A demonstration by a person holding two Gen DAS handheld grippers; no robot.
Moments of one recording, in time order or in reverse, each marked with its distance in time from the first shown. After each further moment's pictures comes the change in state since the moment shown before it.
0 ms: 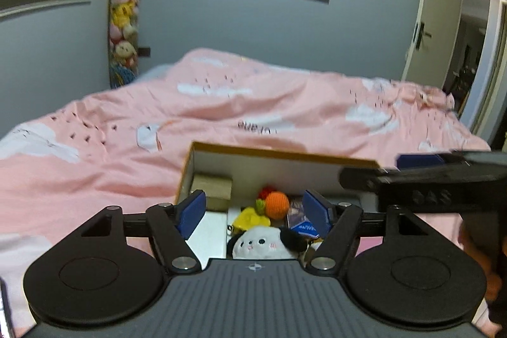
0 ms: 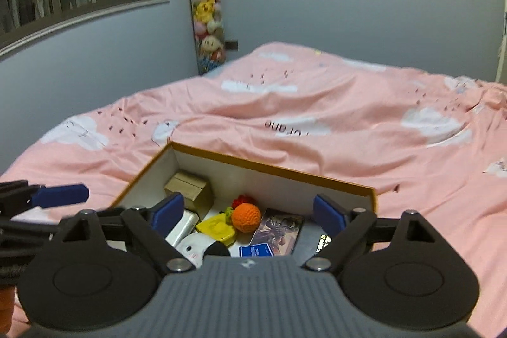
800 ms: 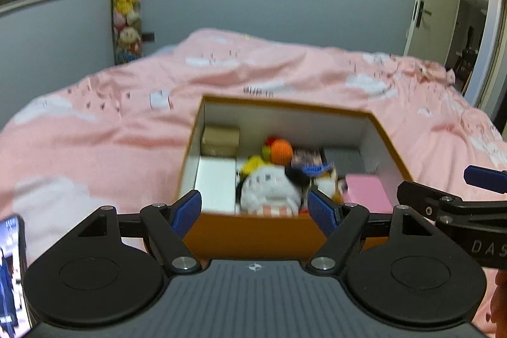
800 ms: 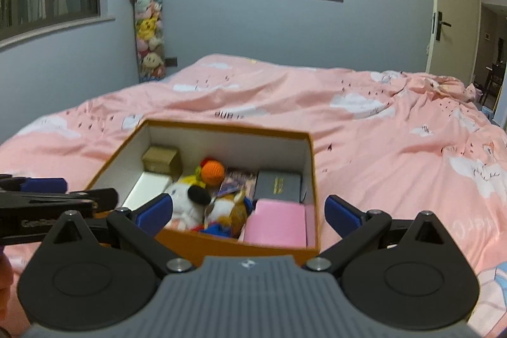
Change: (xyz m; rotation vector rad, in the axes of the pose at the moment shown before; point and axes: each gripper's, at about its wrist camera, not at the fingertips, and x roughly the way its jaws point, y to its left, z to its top) left arm -0.026 0.000 -0.049 0.031 0.097 0.028; right arm -0.084 0.049 -0.088 0.073 -0.058 -0.249
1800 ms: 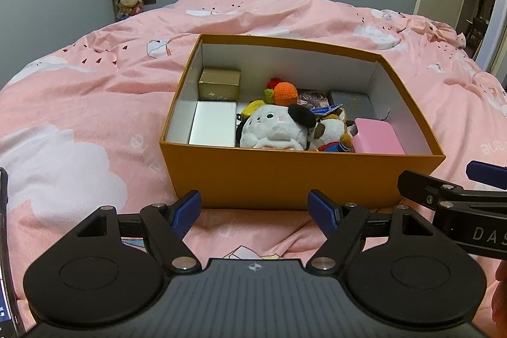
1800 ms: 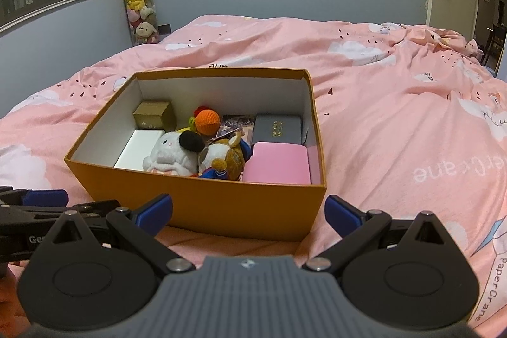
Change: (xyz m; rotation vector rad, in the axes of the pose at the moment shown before) left arm 0.019 -0.009 -0.026 0.008 0.147 0.037; right arm 0.022 -0.011 -0.030 0.067 0.142 0.007
